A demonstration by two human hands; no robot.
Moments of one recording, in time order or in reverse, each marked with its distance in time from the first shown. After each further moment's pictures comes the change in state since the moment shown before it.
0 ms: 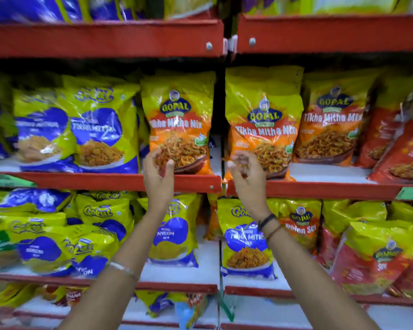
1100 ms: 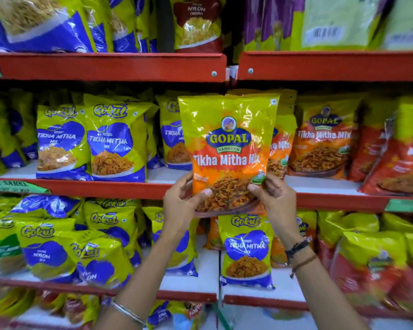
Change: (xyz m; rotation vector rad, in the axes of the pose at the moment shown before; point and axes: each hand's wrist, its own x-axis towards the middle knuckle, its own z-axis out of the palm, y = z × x) left_hand -0.059 0.072 -0.006 -0.266 -0.292 -0.161; right_hand -0.023 -0.017 -0.051 0.297 0.006 0.103
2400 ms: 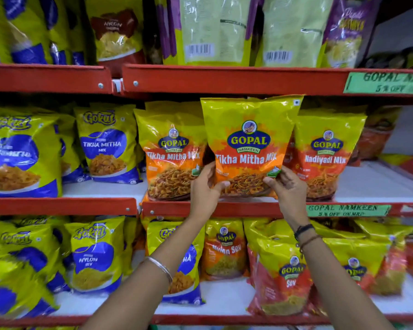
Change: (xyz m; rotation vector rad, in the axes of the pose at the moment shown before) left_hand 0.009 -0.015 0.271 0.163 -0.165 0.125; right_hand 0.071 -0.024 -0.253 -0.240 0.143 -0.137
